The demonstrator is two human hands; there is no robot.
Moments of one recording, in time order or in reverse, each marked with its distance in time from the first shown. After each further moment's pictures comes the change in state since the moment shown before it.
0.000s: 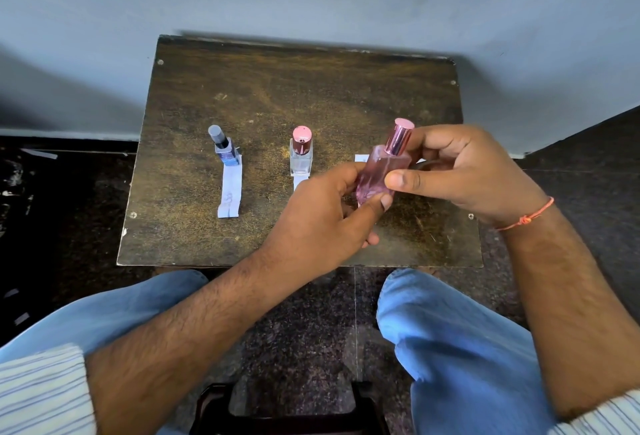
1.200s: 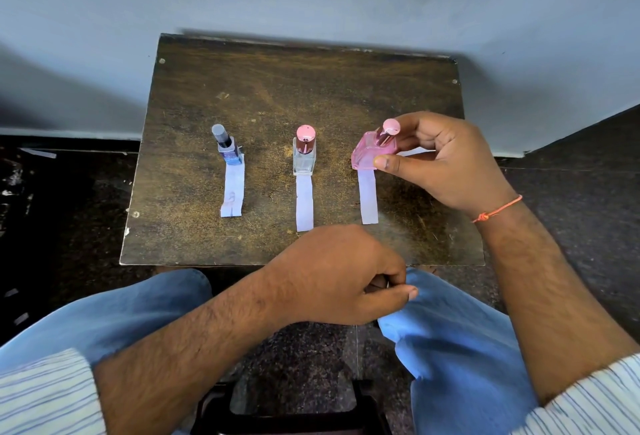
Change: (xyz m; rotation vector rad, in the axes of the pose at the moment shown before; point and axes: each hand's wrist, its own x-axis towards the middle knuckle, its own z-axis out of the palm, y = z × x) left_hand -0.022 0.004 0.001 0.673 -0.446 0.354; right_hand 0.016 0.007 0.020 -0.161 0.230 -0.016
